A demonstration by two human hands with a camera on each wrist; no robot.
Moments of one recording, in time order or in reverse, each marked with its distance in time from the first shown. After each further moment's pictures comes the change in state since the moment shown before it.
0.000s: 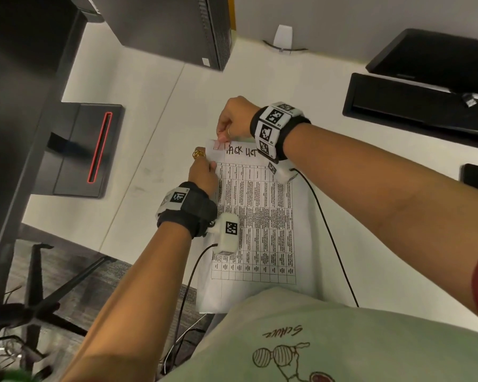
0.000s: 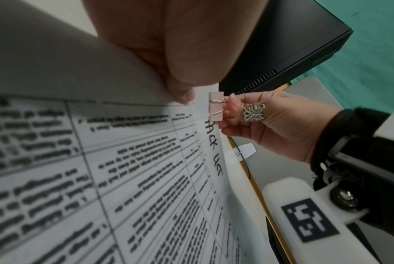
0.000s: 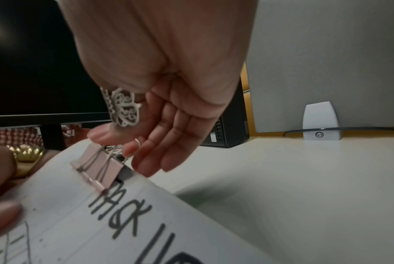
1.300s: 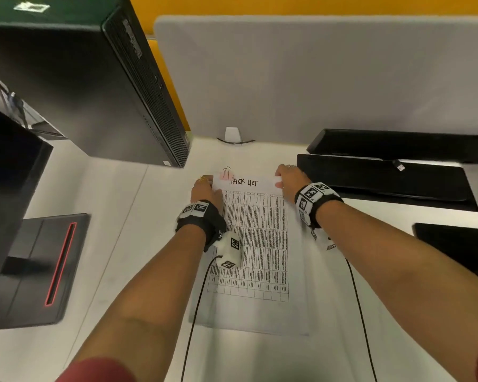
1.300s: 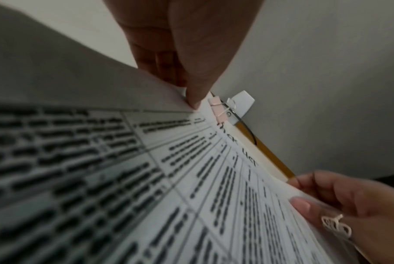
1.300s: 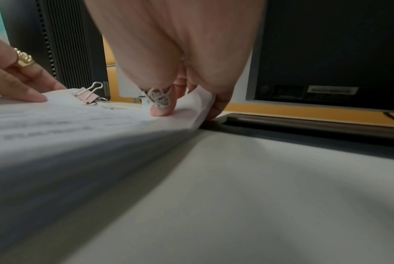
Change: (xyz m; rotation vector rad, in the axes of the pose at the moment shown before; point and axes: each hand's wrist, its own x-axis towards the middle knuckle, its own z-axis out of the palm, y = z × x) left_hand 0.122 0.116 0.056 0.211 0.016 0.126; right_hand -0.047 0.178 -0.055 -0.104 0.304 0.515
